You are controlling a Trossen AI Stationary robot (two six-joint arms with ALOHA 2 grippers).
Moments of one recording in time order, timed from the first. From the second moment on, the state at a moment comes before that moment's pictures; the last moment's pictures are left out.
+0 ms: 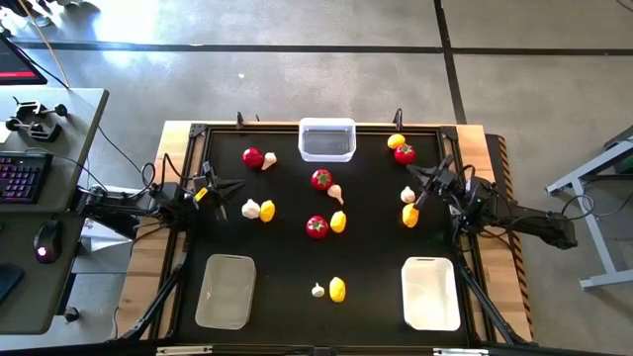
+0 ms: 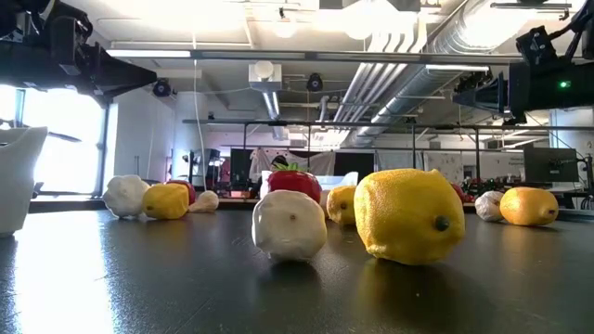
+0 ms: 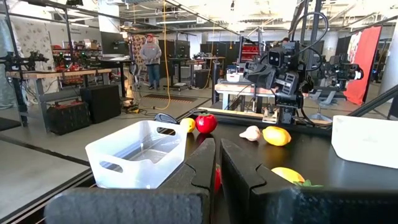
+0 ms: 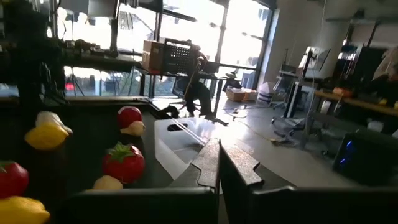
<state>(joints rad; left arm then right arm) -0.09 0.01 0.01 0.10 -0.48 0.05 -0.23 0.01 0.01 0.08 0.36 -0.16</state>
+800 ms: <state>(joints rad) -0.09 0.01 0.01 0.10 -0.48 0.05 -0.19 0.19 0.07 0.15 0.30 0.13</state>
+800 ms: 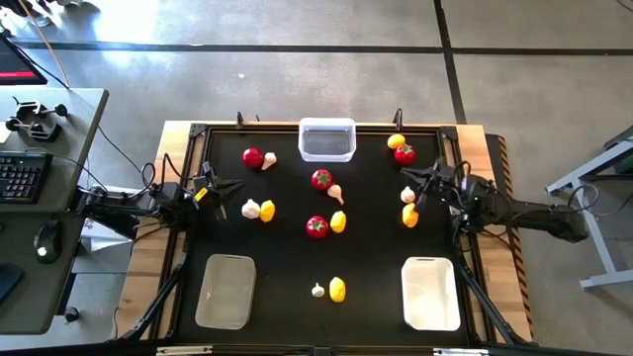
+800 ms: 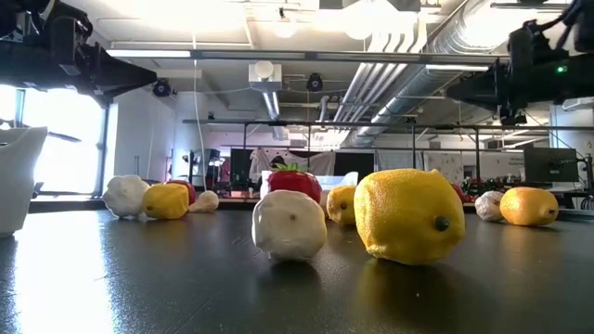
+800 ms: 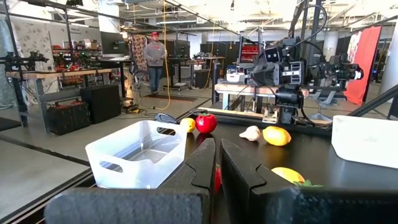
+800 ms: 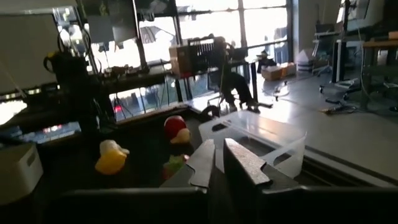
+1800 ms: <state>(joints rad) -0.09 0.01 0.01 0.10 -0.48 0.05 -0.09 1.00 0.78 -0.40 0.42 0.12</state>
